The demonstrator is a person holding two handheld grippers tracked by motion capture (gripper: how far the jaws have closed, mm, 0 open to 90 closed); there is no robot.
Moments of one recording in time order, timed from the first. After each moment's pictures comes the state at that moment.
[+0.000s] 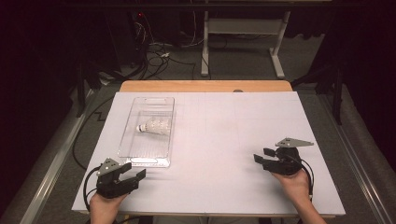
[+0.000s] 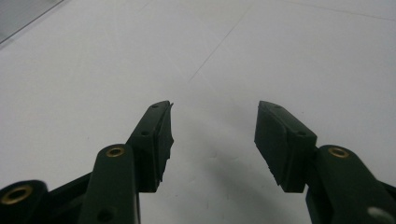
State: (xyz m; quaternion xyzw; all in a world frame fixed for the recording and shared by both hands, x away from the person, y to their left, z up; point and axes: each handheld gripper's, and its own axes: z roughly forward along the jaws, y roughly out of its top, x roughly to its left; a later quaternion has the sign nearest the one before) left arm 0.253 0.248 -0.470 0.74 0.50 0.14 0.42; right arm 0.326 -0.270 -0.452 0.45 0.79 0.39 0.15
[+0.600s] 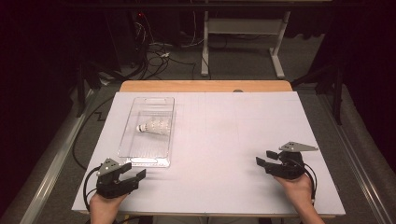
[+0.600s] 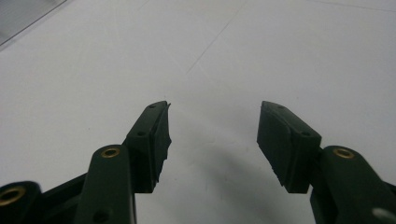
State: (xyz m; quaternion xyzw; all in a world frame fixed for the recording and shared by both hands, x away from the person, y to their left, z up) left arm 0.253 0.248 -0.470 0.74 0.50 0.14 0.42; right arm 0.316 -0.278 -0.457 0.46 0.78 0.40 0.15
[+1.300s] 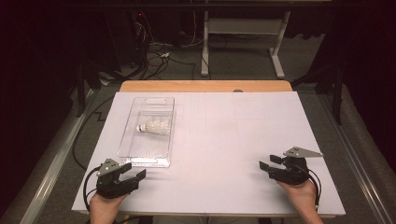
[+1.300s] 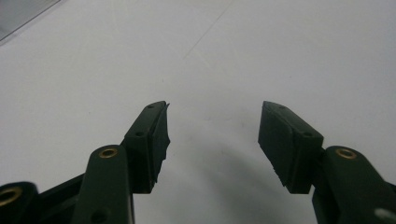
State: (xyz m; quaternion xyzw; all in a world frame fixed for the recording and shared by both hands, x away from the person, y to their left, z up) left arm 0.252 0.247 -0.470 0.75 0.50 0.14 0.42; right arm 0.303 -0.287 -0.463 0.46 0.77 0.40 0.15
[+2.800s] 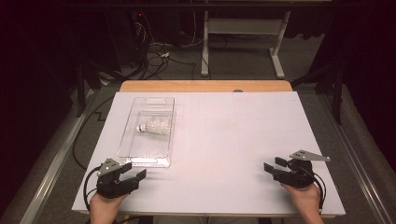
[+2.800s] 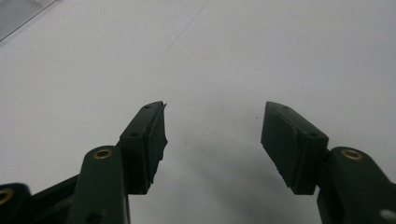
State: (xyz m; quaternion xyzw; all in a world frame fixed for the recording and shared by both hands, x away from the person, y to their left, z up) left arm 0.253 0.247 -0.470 0.75 0.50 0.14 0.41; right arm 0.296 -0.301 -0.469 0.49 0.75 0.41 0.15
